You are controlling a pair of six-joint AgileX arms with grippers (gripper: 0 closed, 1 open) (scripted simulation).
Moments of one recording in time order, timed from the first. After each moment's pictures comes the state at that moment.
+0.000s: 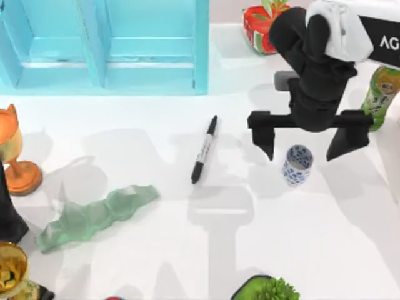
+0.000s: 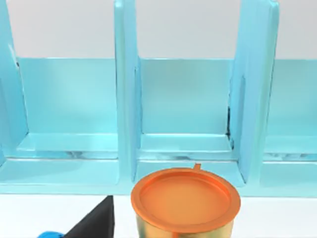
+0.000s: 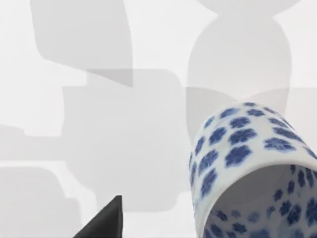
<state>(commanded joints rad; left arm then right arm) 0.00 0.00 0.00 0.00 0.00 0.00 0.44 2.14 1.68 -1.10 -0.01 0.46</state>
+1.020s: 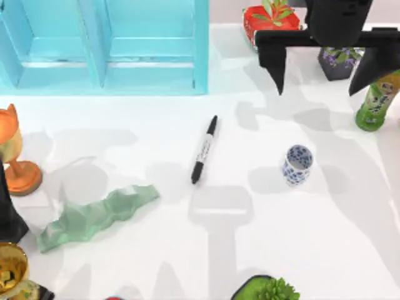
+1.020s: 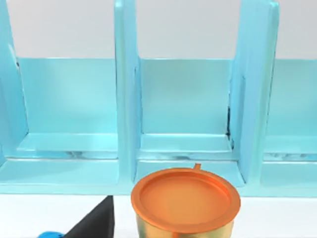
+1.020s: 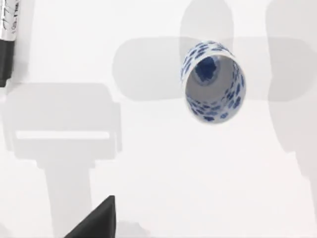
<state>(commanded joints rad) 0.00 0.00 0.00 0.00 0.00 0.00 0.44 2.22 2.35 -1.70 0.00 0.46</state>
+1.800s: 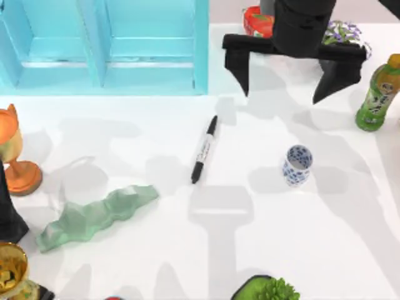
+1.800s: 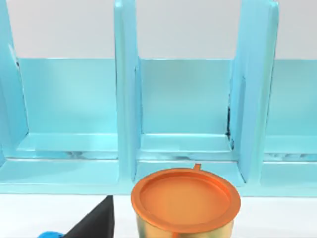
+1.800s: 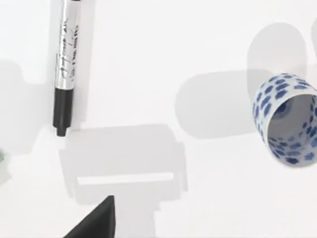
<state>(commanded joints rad) 0.00 0.00 0.00 0.00 0.00 0.00 0.49 2.32 2.41 -1.61 -0.04 0.61</state>
